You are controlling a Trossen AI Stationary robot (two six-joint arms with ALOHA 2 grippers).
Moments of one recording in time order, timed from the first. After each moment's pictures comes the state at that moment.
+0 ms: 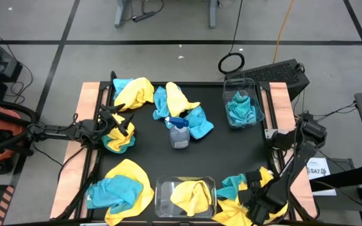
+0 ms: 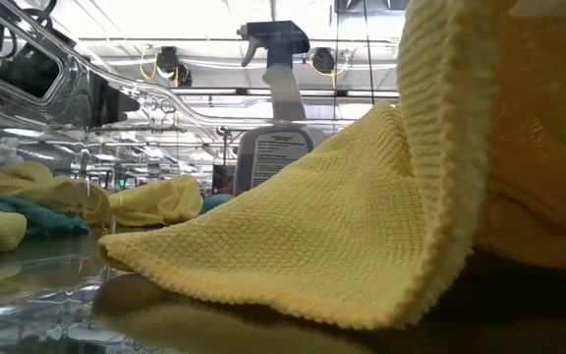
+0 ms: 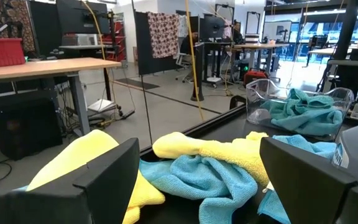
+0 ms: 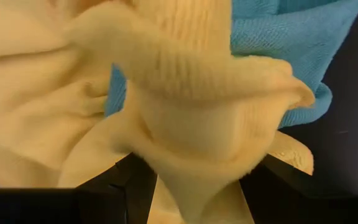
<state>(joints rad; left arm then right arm) -0.08 0.04 0.01 0.06 -0.79 0.01 1.00 1.73 1.19 -1.04 0.01 0.93</state>
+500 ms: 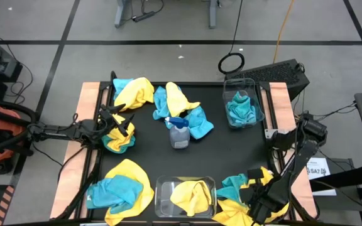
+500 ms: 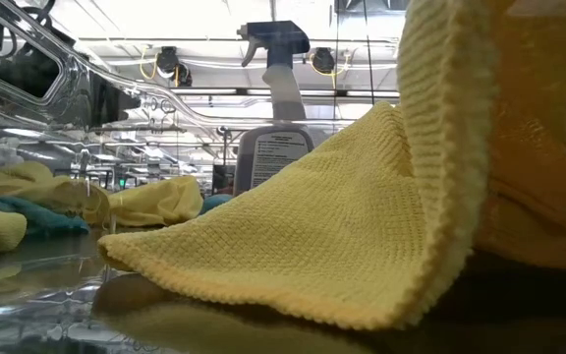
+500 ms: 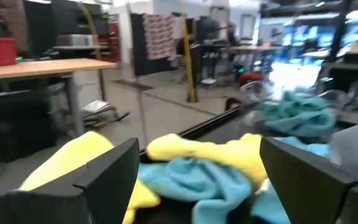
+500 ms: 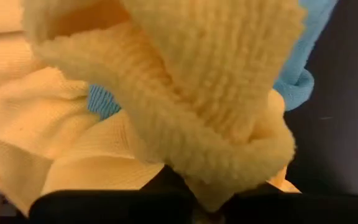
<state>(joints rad) -0.08 0.04 0.01 0.08 -0.76 0.00 1.00 1.69 1.19 -1.11 0.01 0.93</state>
